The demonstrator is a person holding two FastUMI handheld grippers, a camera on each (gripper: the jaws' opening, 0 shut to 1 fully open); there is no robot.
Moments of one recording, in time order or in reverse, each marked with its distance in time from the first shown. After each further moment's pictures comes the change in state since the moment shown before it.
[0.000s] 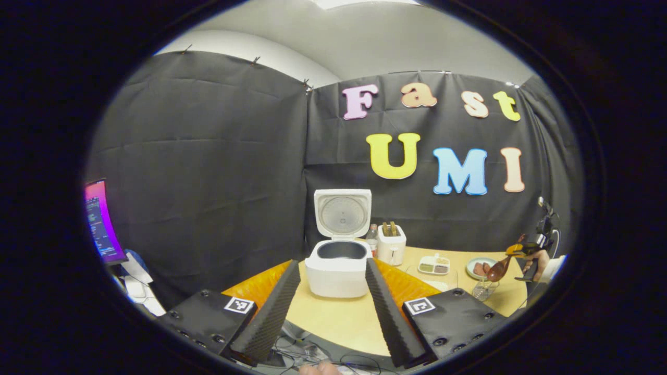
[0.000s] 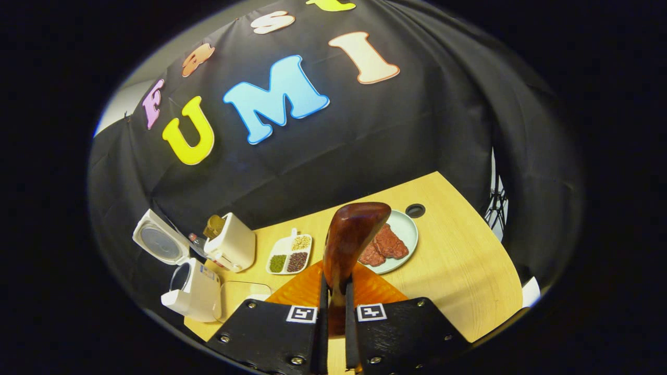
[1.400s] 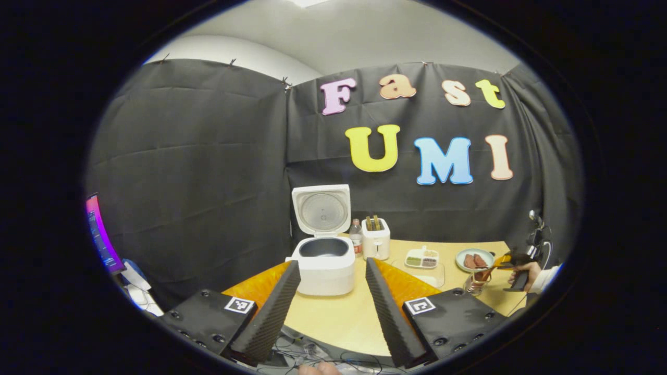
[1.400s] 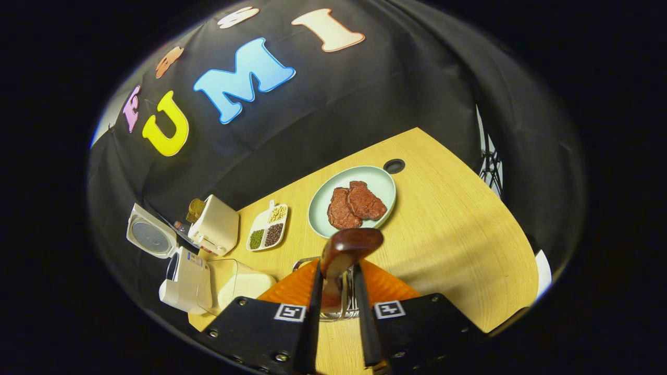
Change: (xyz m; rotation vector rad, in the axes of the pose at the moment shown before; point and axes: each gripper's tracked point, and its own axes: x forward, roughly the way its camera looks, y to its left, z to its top) left arm 0.009 -0.060 0.002 0.048 0.015 -0.080; right arm -0.005 -0.042 -0.065 0.116 0.122 -0.008
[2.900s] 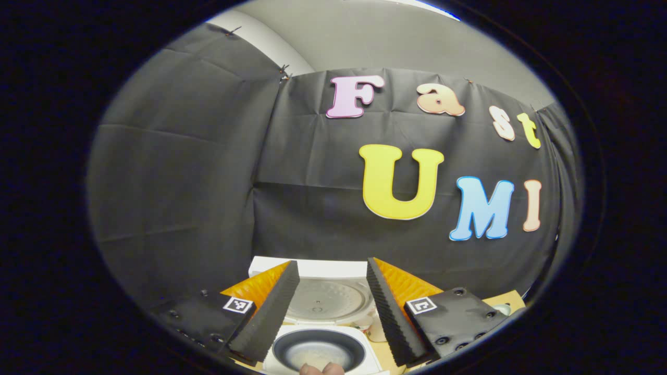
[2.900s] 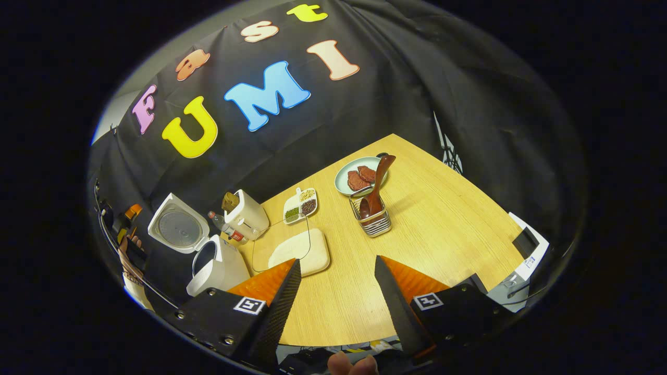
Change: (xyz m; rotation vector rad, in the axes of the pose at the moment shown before) left arm 0.478 0.081 0.140 -0.130 -0.155 -0.138; right arm -0.196 0.142 -0.111 0.070 -0.089 -0.138
